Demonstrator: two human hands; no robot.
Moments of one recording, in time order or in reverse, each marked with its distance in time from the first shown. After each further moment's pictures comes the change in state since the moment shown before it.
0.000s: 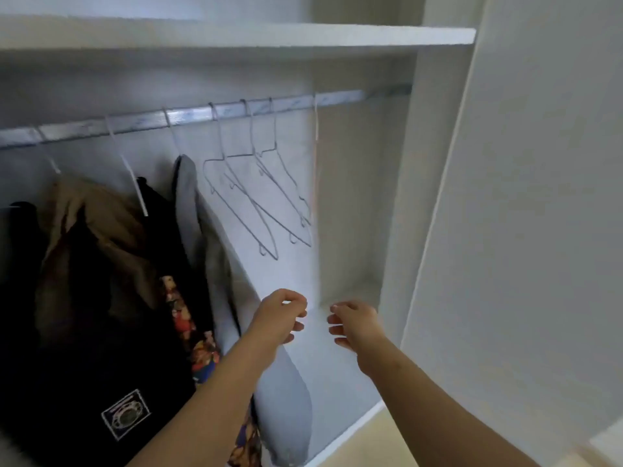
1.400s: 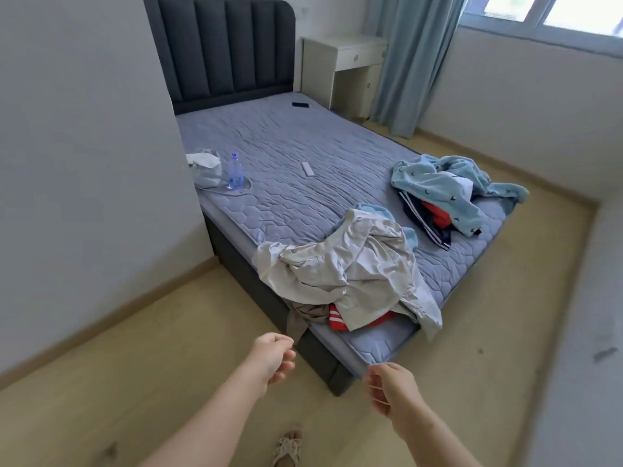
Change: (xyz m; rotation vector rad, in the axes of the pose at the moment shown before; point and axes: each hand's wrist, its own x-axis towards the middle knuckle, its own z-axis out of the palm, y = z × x) left_hand -0.879 -0.282 0.660 0.839 -1.569 0.029; right_hand -0.887 0.546 -0.579 1.111 1.684 0.491
